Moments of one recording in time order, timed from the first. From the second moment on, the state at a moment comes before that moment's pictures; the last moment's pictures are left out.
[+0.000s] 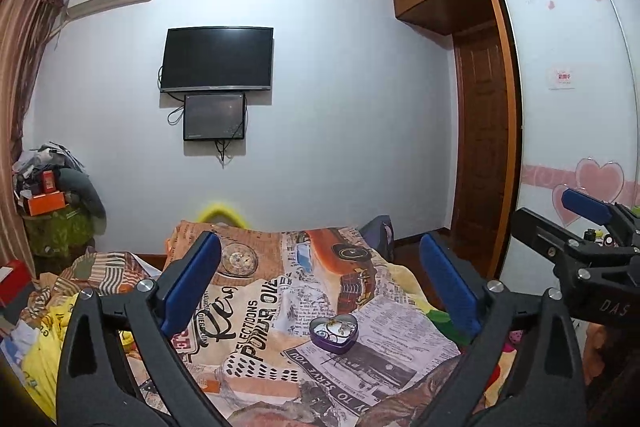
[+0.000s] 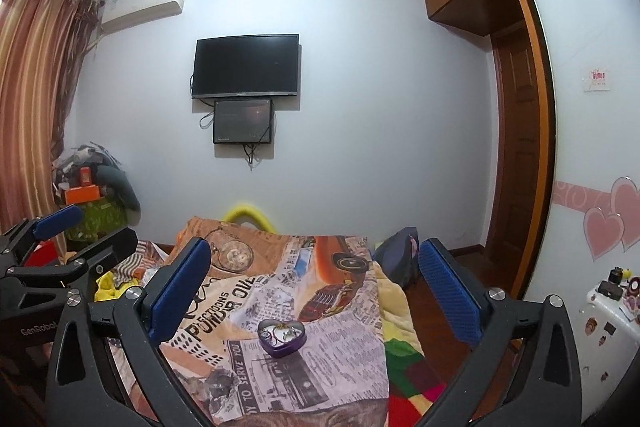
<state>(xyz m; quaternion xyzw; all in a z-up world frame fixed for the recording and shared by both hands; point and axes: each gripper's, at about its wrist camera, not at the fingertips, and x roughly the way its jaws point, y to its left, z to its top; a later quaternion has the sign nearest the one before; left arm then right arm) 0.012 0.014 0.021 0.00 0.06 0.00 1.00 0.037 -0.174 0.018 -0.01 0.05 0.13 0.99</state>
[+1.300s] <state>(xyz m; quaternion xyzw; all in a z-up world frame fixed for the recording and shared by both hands) 0.012 0.004 0.021 0.00 0.06 0.00 1.00 0.027 -0.182 0.019 0.00 0.06 0.13 0.99</state>
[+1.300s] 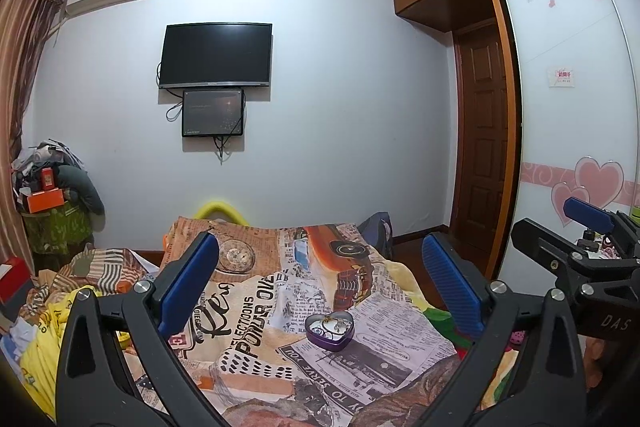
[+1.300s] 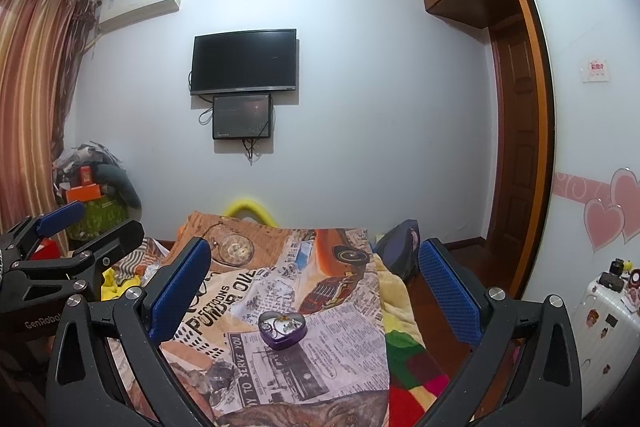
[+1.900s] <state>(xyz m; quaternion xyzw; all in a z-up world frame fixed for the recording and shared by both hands) 0.020 0.003 0.015 -0.01 0.08 -0.01 1.00 0.032 -0.182 0.016 0.00 0.07 0.13 0.99</state>
